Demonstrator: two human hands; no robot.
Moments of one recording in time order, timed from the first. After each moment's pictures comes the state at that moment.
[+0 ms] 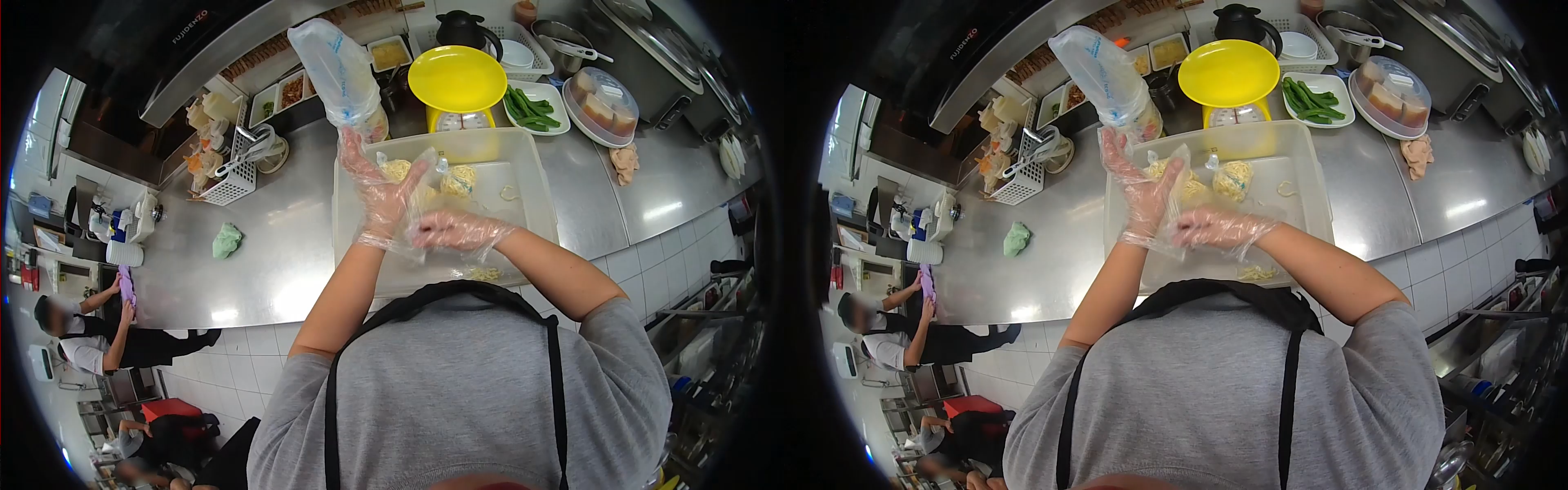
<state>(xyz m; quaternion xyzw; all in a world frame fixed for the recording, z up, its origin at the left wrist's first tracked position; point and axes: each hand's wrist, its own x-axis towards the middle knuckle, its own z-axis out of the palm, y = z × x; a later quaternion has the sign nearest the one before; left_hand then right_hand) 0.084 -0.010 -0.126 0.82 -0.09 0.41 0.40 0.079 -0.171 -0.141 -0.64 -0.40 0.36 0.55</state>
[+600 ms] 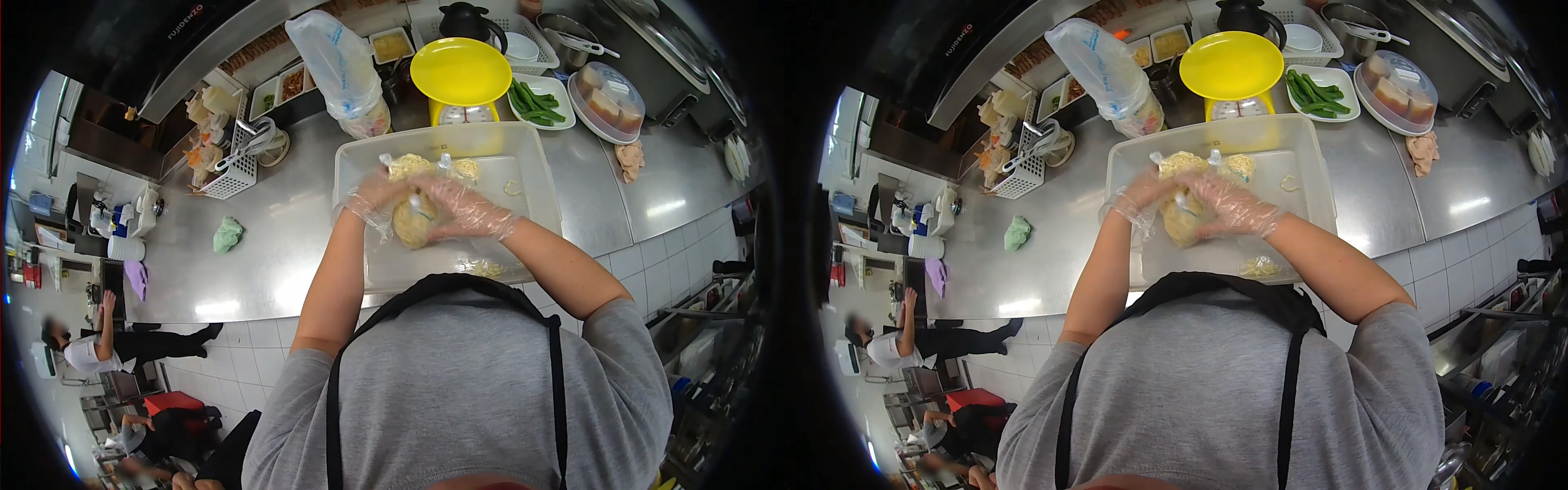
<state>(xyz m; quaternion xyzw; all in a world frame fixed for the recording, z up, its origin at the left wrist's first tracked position) 0.112 0.046 -0.173 0.89 0.02 -0.15 0.42 0.096 -0.174 -0.164 -0.76 -0.47 0.01 0.45</state>
